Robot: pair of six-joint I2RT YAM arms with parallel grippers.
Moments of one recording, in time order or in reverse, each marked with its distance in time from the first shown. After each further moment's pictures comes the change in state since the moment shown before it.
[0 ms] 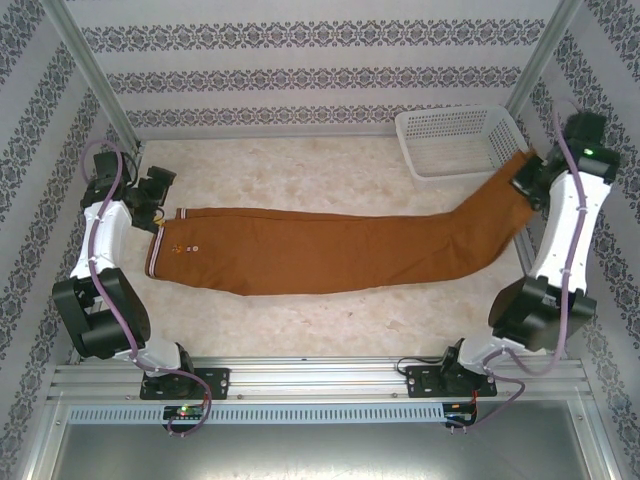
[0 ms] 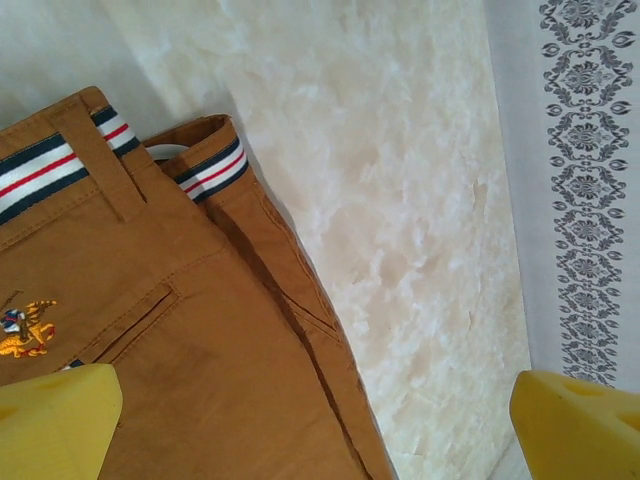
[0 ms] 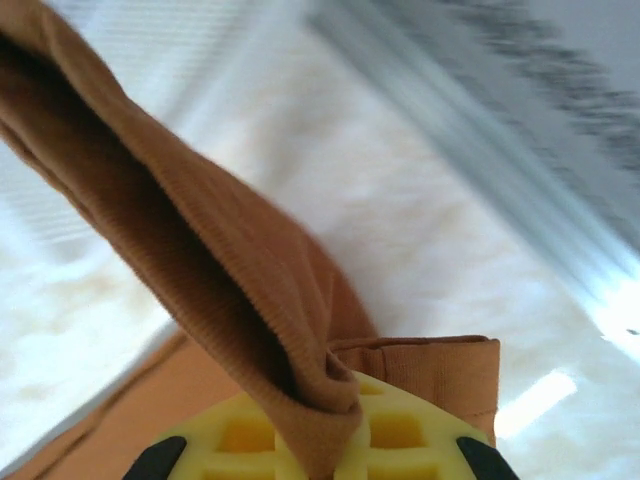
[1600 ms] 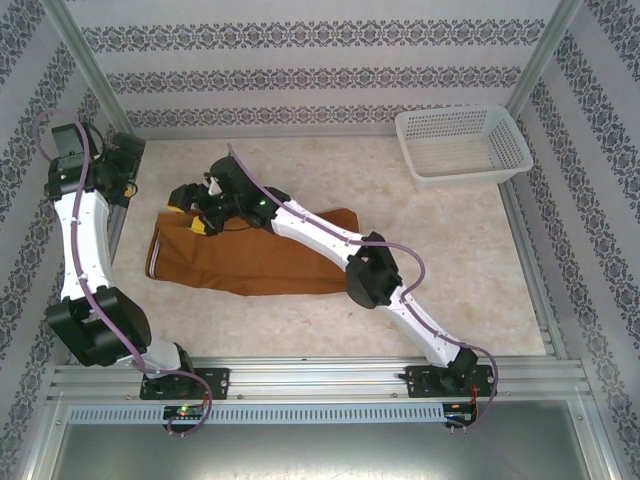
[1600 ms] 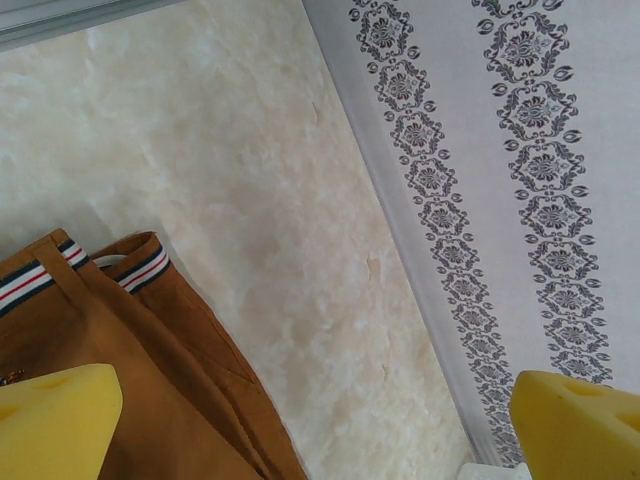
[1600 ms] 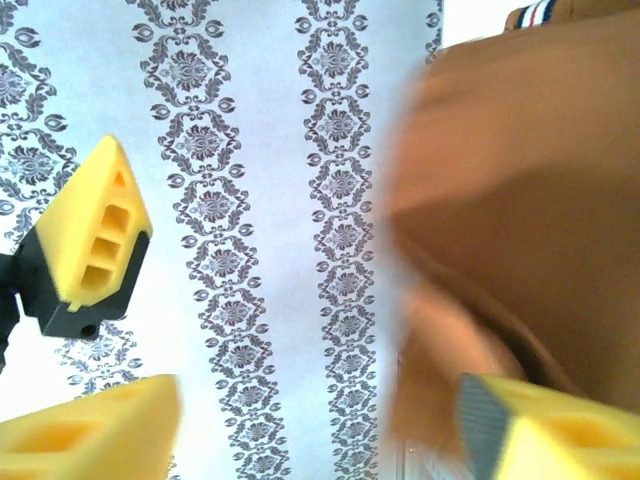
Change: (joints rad) left arm 0.068 -0.039 0.282 -0.132 -0.048 0.028; right arm 1.308 1.038 0.695 0.973 -0.428 0.993
